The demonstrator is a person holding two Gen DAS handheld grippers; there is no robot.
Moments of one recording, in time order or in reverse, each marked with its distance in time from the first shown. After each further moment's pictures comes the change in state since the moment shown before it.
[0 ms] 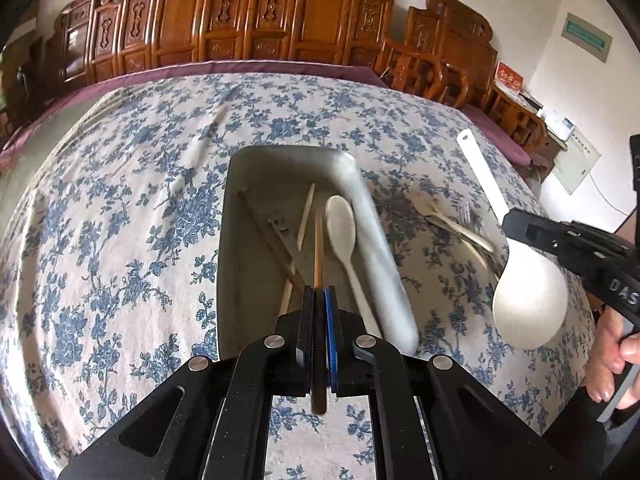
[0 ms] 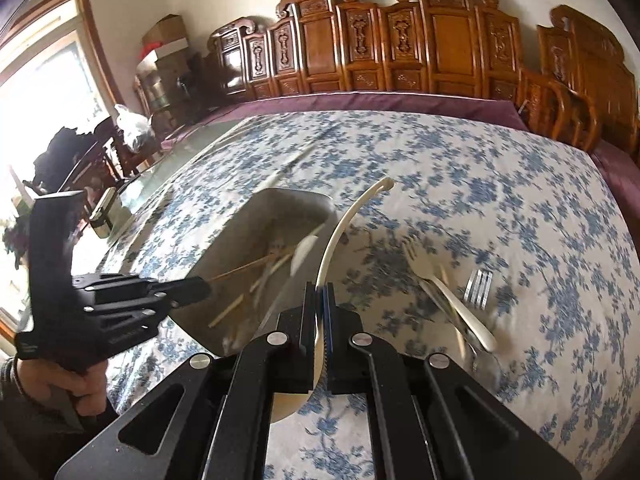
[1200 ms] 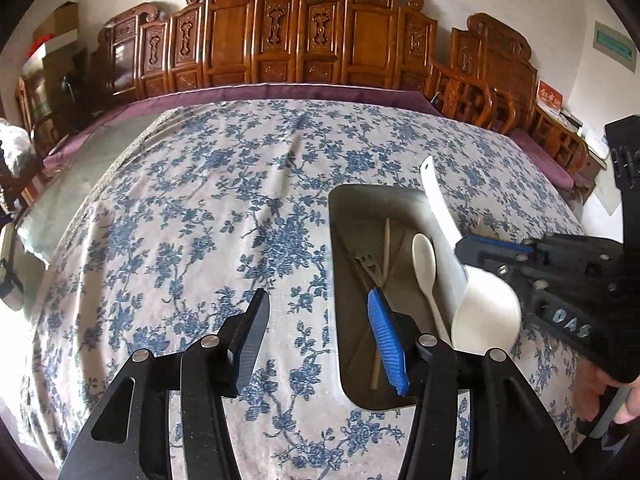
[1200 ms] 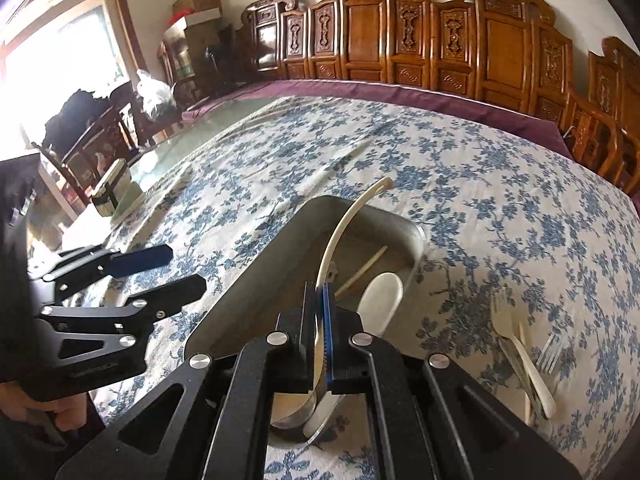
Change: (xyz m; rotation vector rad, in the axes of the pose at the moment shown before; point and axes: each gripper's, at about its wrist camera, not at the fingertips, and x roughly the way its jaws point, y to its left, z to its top) left arm -0.027 0.043 0.014 -0.031 -0.084 0.178; right arm 0.080 0.062 0.030 -0.128 0.073 0.026
